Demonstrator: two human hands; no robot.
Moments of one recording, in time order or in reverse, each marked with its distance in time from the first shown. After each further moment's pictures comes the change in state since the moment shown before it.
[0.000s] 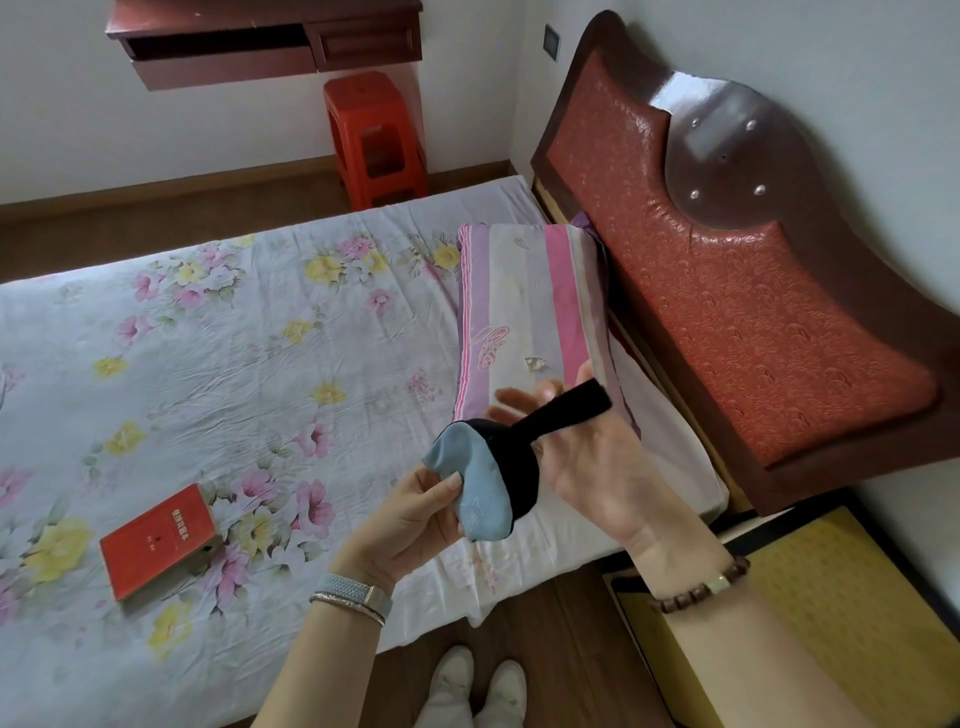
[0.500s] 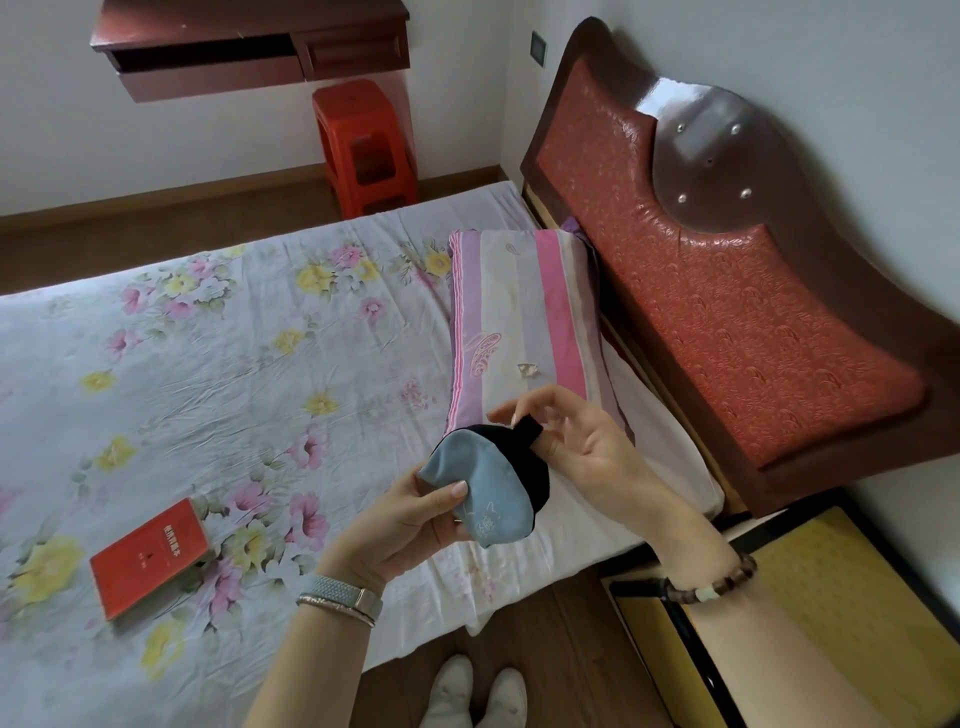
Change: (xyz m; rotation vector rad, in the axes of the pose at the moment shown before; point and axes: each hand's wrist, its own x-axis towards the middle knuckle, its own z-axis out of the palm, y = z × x) left_hand 0.007 0.014 0.011 0.107 0.002 -0.041; right_hand 0.000 -0.012 -0.018 -0.750 -0.077 -0.229
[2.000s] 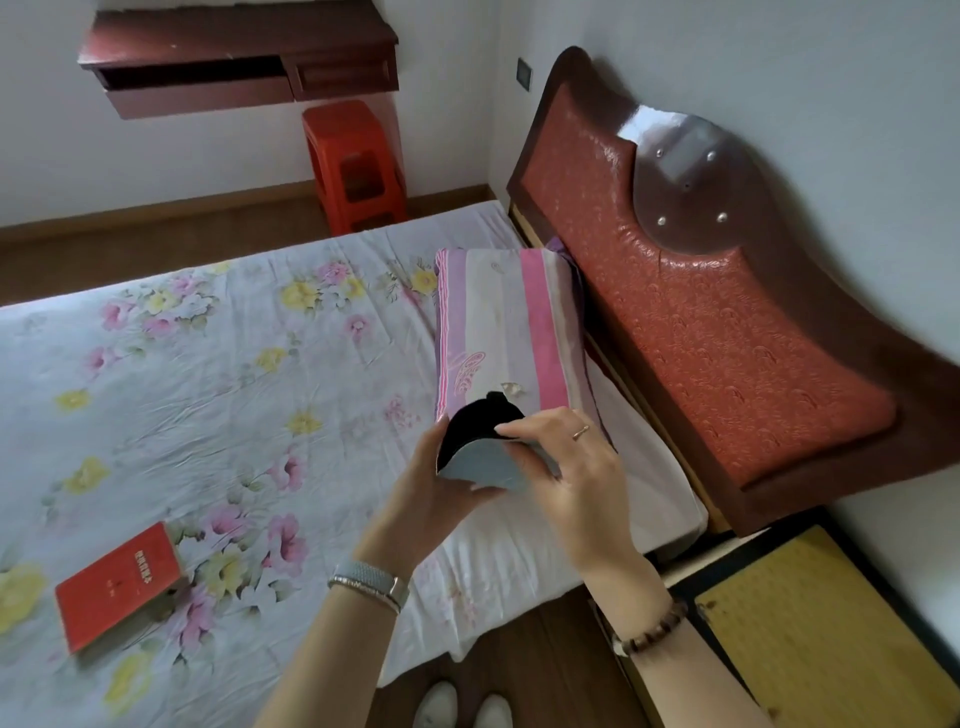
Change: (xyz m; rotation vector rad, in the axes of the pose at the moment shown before) left_hand 0.064 -0.001 0.021 -0.077 0.089 0.119; right_hand -0.004 0.028 0.000 -0.863 0.525 -0.450
